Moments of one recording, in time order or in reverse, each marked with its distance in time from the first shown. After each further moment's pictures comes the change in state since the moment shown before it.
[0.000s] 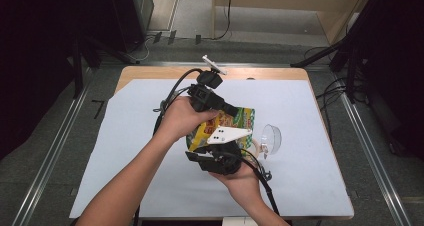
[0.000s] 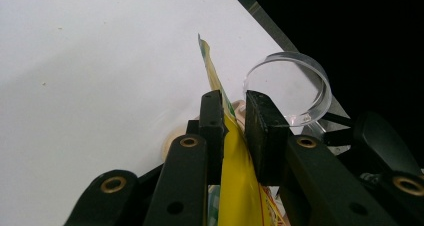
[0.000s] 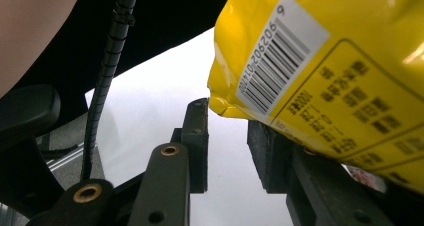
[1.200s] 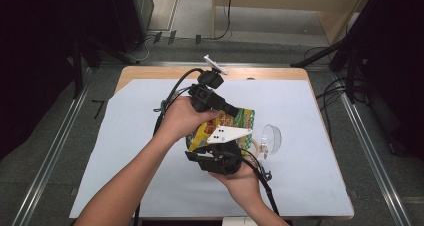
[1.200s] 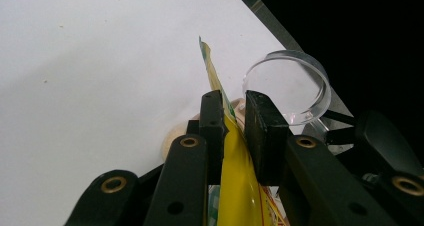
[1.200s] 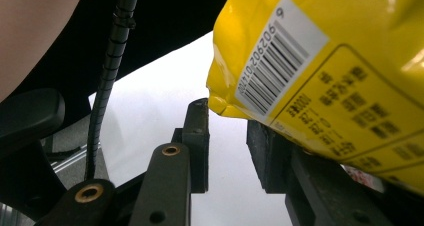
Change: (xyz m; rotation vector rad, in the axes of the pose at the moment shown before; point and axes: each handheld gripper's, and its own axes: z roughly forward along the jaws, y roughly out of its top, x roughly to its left) left arm -0.005 0.001 0.000 0.009 0.016 0.001; right arm 0.002 0.002 -0.002 -0.004 0.006 0.012
